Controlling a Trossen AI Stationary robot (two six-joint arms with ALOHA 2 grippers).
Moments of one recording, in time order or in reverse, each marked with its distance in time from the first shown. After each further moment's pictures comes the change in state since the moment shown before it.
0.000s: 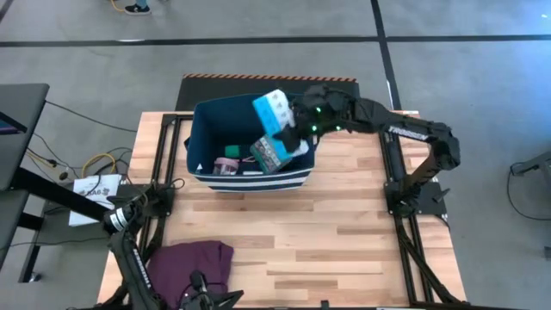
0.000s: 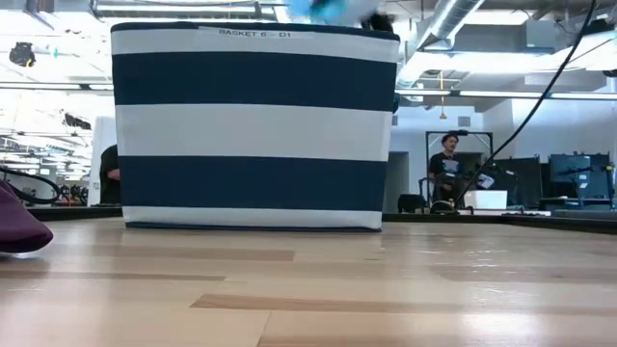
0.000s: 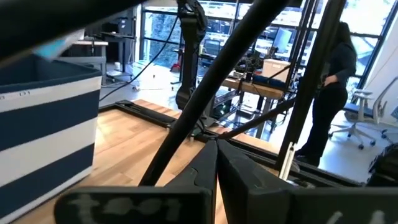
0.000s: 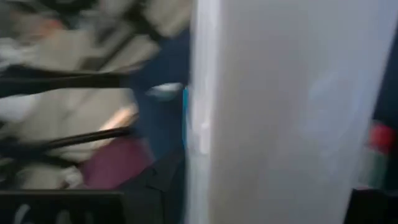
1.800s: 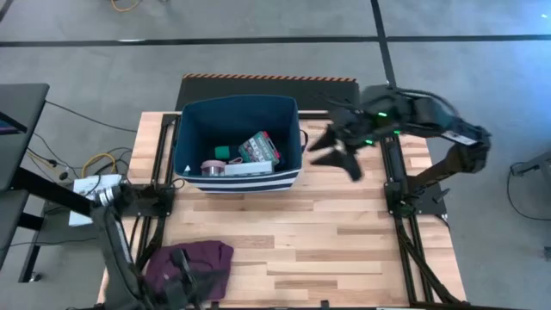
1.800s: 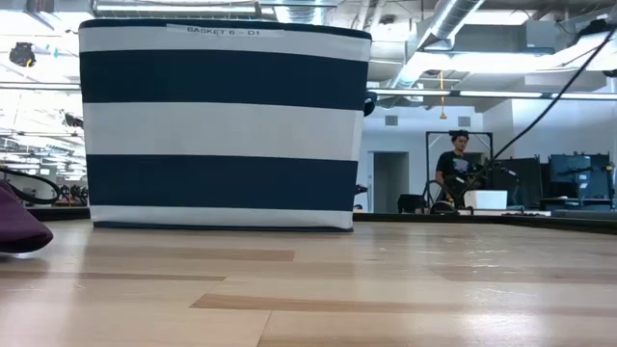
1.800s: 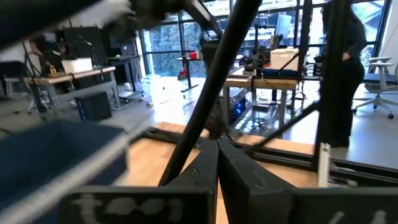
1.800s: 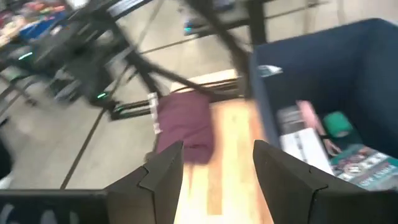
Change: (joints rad) left arm -0.001 -0.184 -0.002 -0.196 0.002 0.204; right arm 0.160 -0.208 0.144 -0.230 -0.175 -0.362
